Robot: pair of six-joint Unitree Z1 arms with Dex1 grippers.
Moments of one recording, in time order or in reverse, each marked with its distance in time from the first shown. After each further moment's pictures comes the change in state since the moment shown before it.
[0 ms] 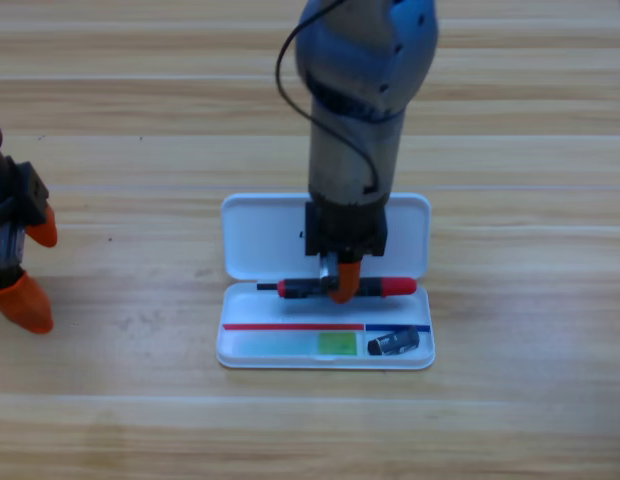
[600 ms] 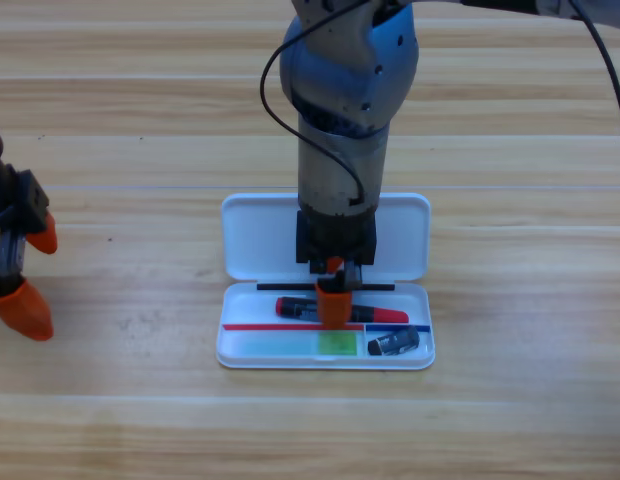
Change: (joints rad) arm 0 0.000 0.000 0.025 -0.020 0.000 0.000; arm 1 0.009 0.043 -0.041 0.004 -0.011 0.045
